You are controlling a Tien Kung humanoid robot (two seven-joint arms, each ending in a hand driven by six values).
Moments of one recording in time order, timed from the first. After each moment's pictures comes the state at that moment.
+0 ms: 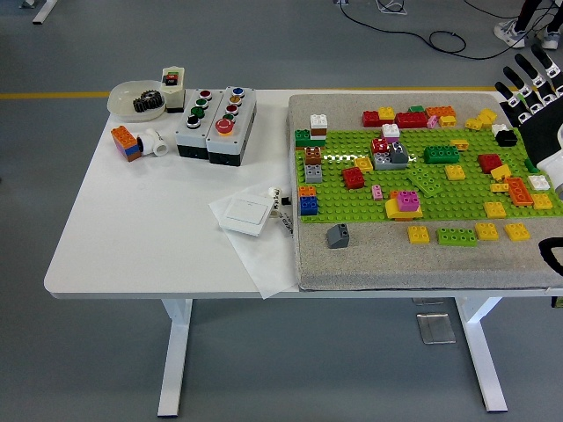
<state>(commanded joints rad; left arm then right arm) -0.15 0.20 -0.22 -0.33 0.46 0.26 0.09 0.49 -0.42 1.17 1.18 -0.35 -0.04 0.28</state>
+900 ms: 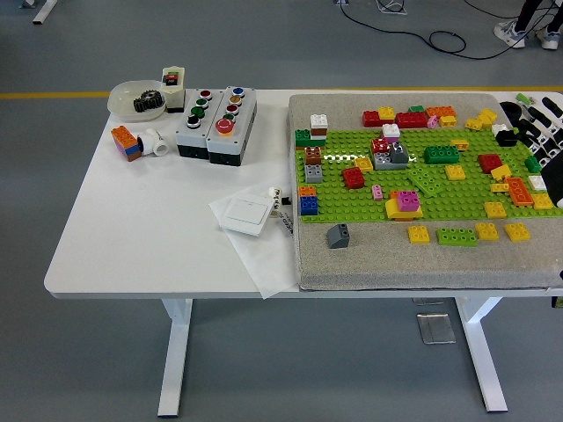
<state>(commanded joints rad) -0.14 0.19 -0.27 -0.34 0.55 0.24 0.12 0.41 -0.44 1.21 1.09 -0.47 -0.05 0.23</state>
